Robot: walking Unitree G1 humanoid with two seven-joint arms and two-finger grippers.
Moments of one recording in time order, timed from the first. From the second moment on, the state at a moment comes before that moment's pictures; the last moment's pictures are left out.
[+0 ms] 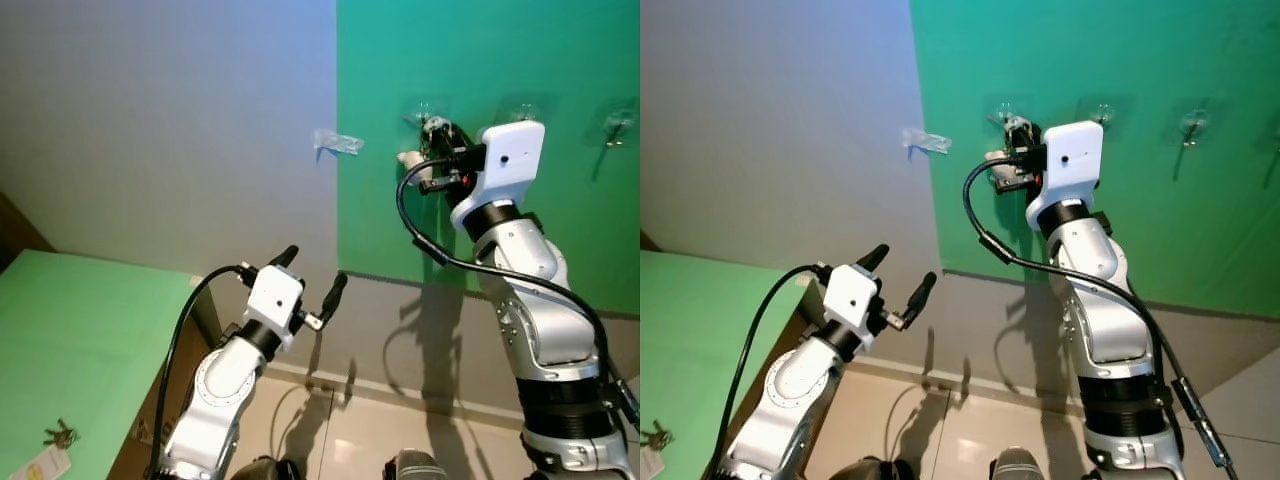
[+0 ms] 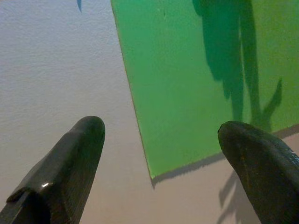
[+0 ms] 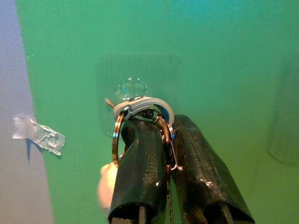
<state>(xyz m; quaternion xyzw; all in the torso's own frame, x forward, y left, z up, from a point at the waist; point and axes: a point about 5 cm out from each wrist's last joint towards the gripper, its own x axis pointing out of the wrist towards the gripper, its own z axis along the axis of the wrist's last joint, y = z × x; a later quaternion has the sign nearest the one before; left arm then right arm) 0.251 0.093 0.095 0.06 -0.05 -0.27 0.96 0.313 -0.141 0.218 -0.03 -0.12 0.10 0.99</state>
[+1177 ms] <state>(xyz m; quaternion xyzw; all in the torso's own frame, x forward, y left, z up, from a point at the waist) 0.248 0.092 0.097 0.05 -0.05 -0.26 0.96 0.328 -0.163 0.218 0.02 -0.08 0.04 1.00</state>
